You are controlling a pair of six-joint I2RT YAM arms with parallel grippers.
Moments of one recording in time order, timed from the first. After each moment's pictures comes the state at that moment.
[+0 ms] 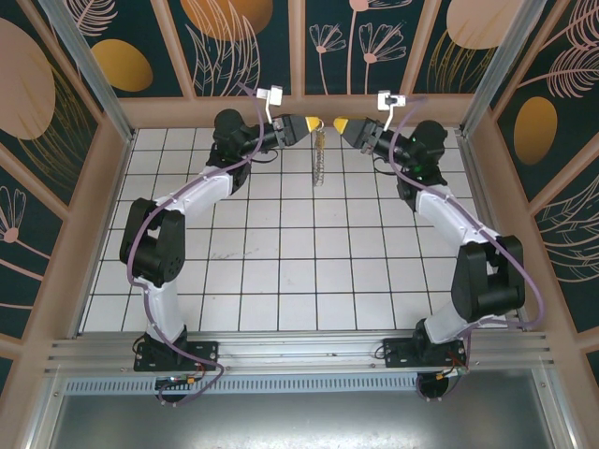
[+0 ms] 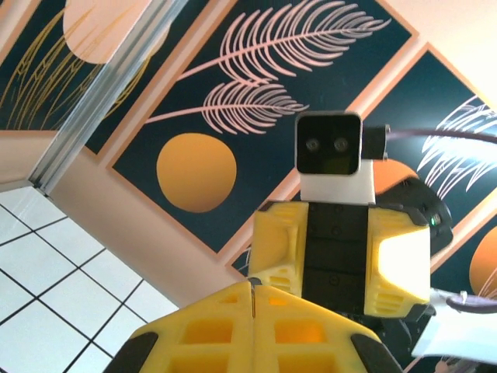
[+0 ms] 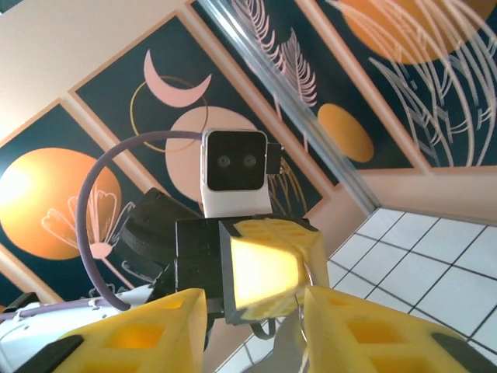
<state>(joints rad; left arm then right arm) -0.42 1.94 1.48 0.78 0.90 -1.00 0.23 1.54 1.12 0.74 -0.89 0.92</state>
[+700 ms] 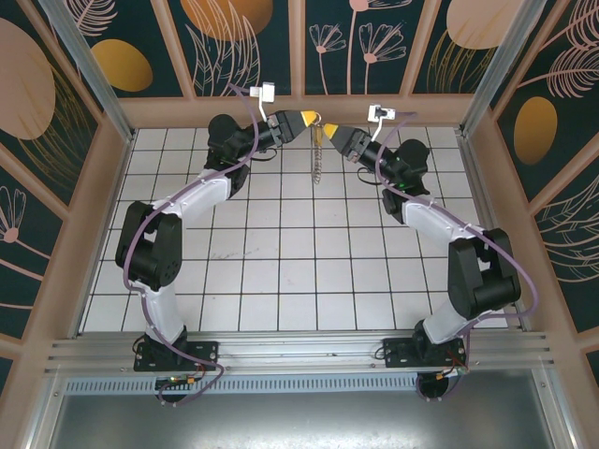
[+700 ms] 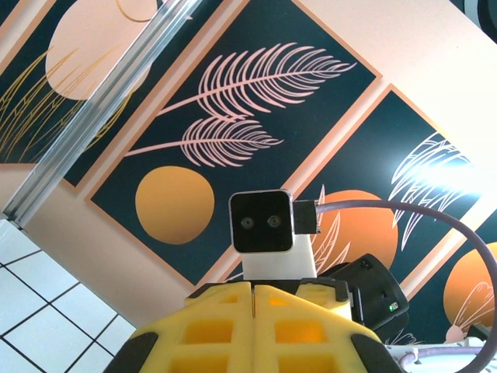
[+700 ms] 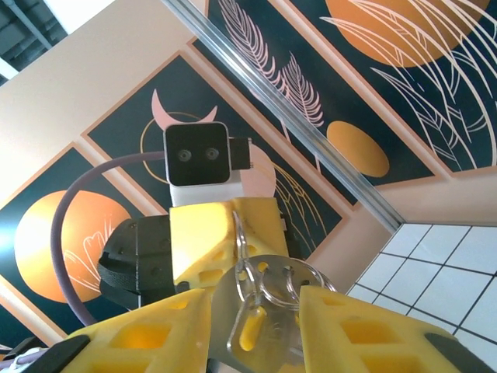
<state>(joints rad) -0.43 1.90 1.44 0.91 0.85 -1.09 0.33 1.58 1.03 0.94 -0.73 1.05</state>
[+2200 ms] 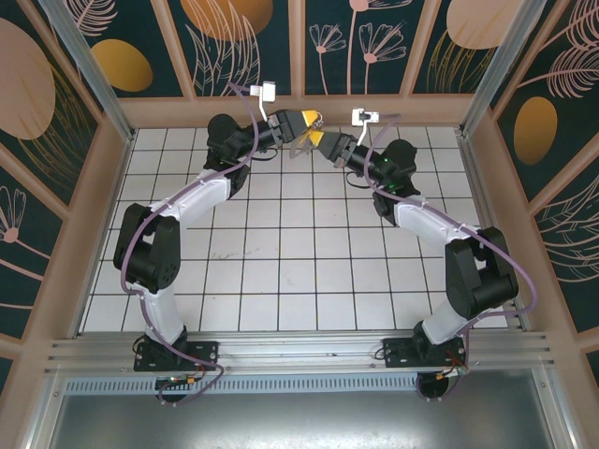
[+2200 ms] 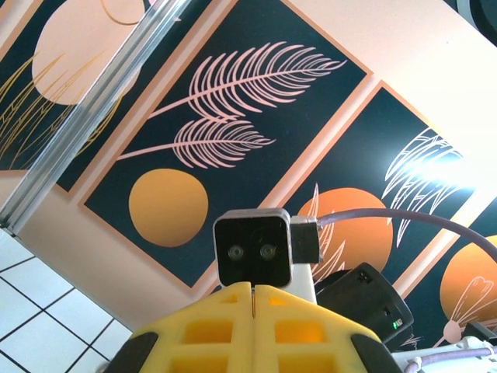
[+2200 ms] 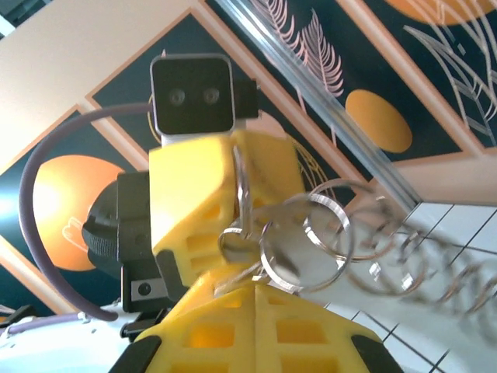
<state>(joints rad) -0.44 1.88 1.44 0.90 0.85 -1.07 0.41 1.59 1.04 0.89 -0.74 0.97</state>
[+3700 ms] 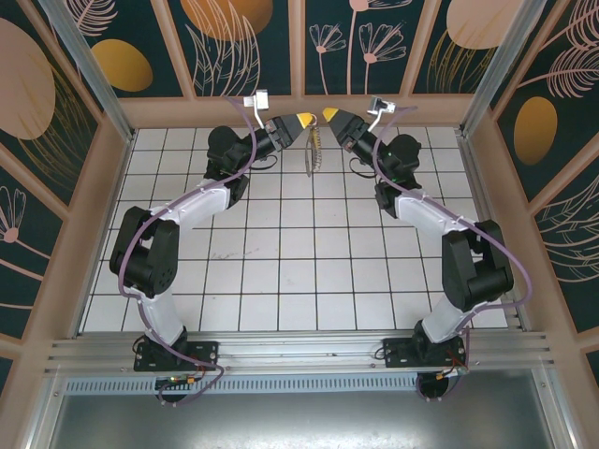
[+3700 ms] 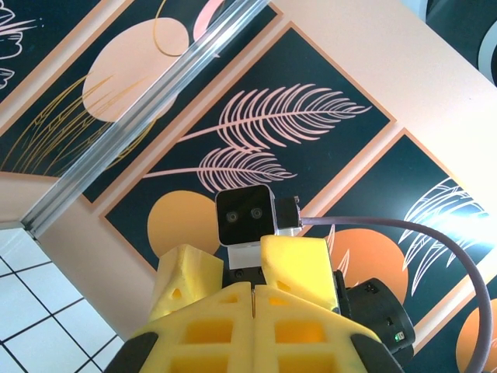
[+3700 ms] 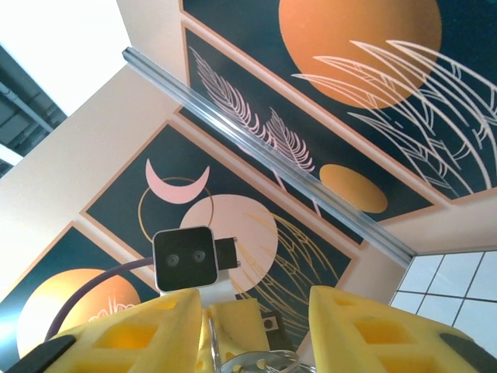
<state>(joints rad) -0.45 1.84 1.32 0.96 0.70 -1.13 0.37 1.65 1.10 0.96 -0.55 1.19</state>
